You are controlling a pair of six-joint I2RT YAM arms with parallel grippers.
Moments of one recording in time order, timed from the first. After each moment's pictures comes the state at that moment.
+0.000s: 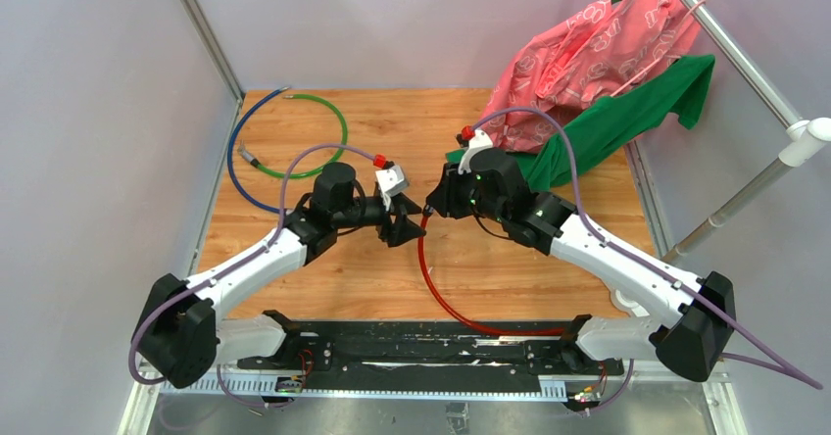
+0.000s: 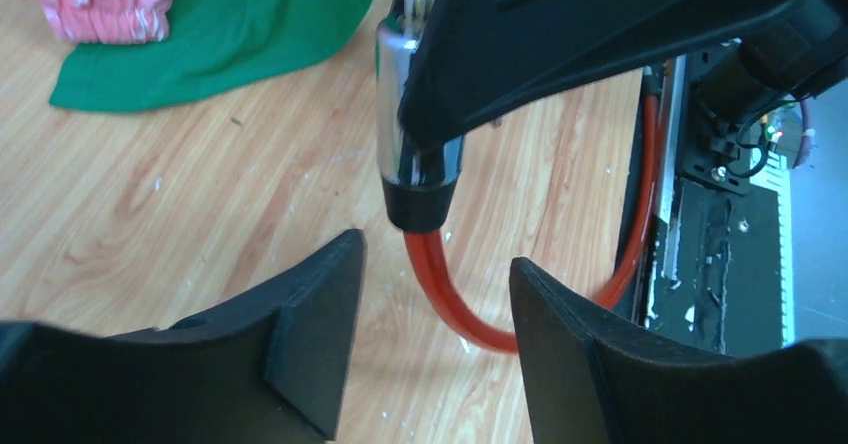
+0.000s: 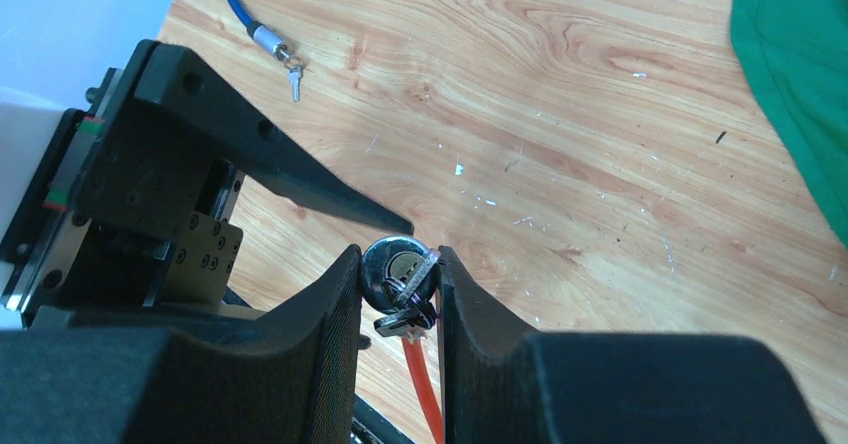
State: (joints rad) left arm -0.58 1.19 0.70 0.11 0.68 0.08; right arm 0.84 1.22 1.09 -0.33 0.07 0.47
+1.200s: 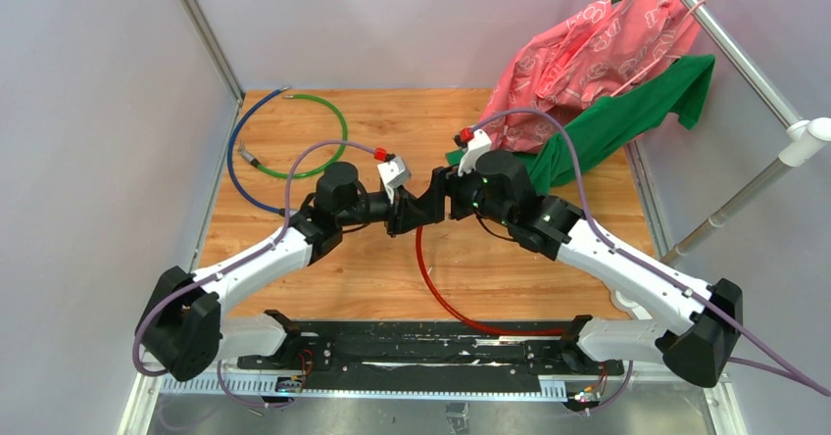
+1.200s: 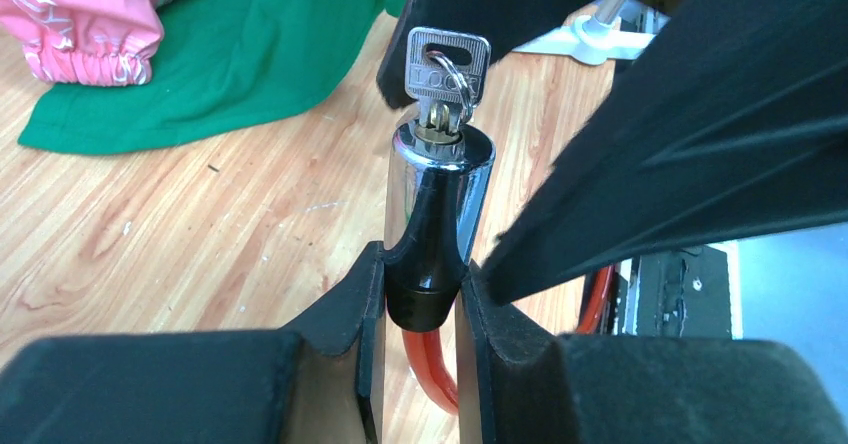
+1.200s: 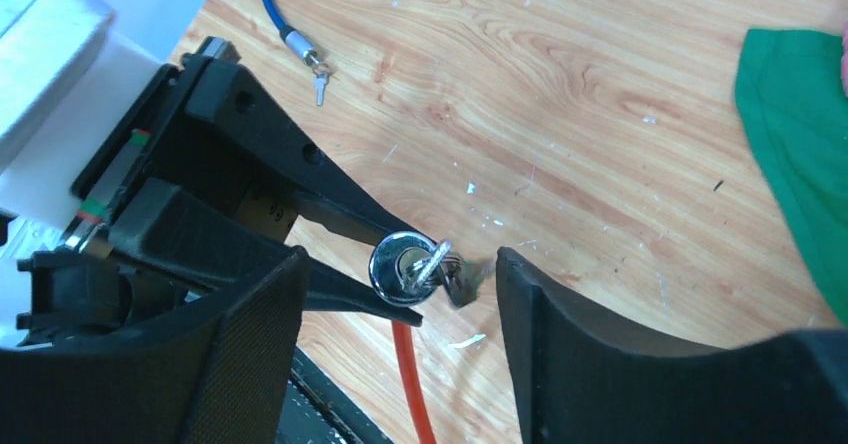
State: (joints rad) left arm -0.62 1.24 0.71 0.31 0.67 -0.10; right arm 0.87 1.19 1.09 -0.30 0.06 0.42
